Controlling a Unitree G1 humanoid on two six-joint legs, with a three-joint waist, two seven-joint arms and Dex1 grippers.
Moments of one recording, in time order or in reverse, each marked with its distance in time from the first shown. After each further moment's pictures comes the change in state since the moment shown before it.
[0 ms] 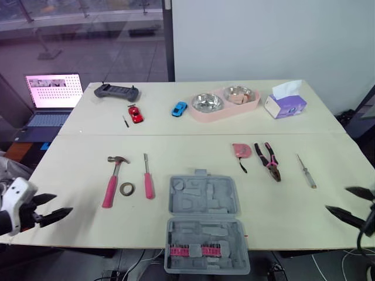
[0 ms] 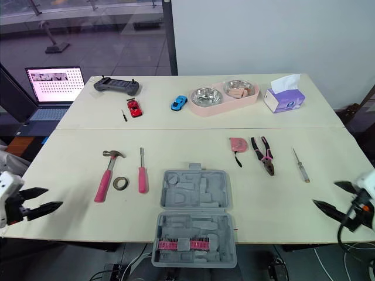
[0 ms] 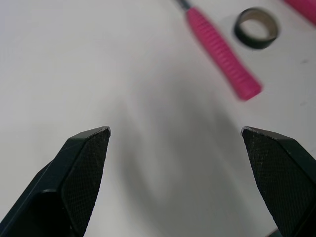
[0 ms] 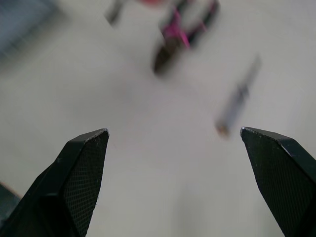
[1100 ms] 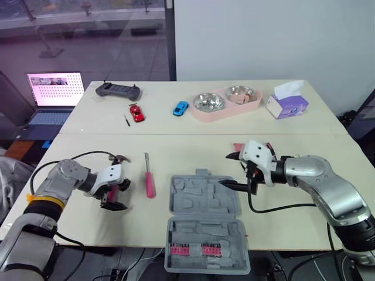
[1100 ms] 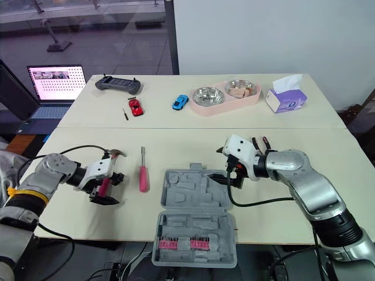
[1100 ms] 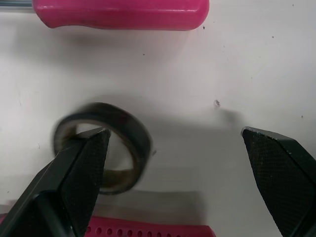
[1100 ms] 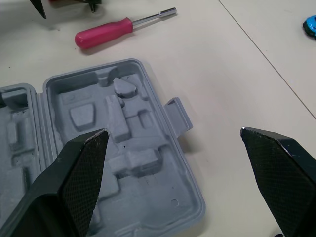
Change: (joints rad) left arm -0.673 -0.165 -0.637 0.420 0.437 -0.429 -0.263; right arm -0.677 0.103 0.808 -0.135 -0.104 0.217 -0.152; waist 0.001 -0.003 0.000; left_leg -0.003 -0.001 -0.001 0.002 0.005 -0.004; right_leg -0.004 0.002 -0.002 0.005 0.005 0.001
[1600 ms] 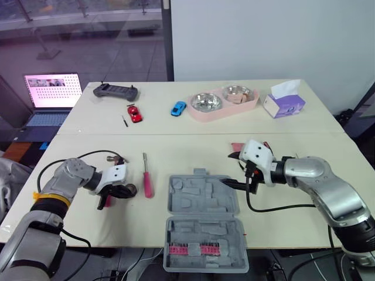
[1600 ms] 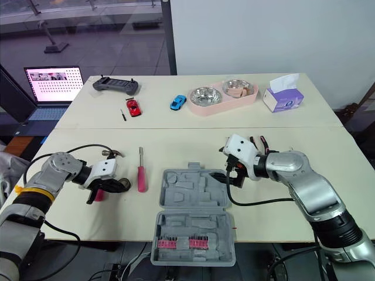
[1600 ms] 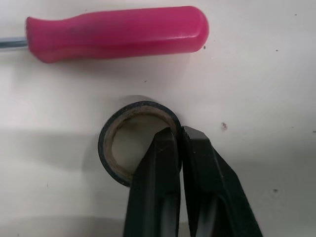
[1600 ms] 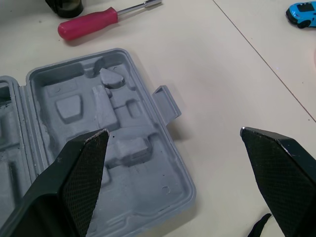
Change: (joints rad) left arm -0.020 -0.036 0.001 0.028 0.029 -0.053 -0.002; right arm 0.008 0.011 0.001 -0.002 -0.021 0.009 -0.036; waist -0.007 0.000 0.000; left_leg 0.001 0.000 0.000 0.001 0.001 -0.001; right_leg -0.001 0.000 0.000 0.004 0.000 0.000
